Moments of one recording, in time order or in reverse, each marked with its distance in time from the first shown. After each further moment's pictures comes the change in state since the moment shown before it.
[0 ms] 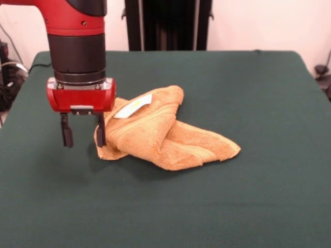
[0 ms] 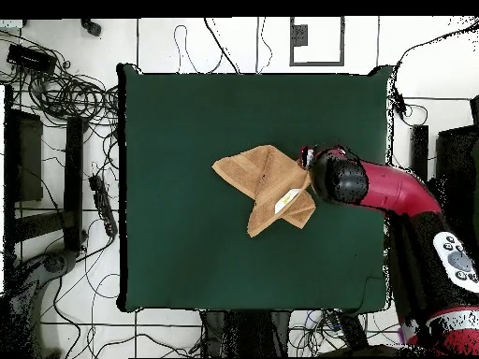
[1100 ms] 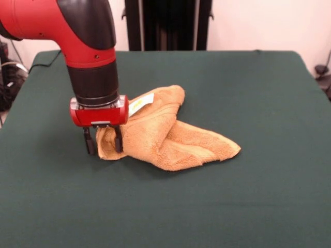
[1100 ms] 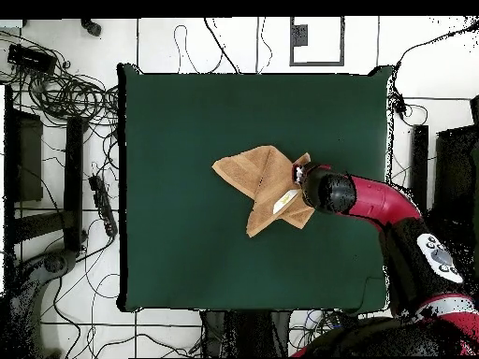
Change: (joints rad) arm -0.026 0.118 0.000 0.018 -0.004 -0.002 0.000
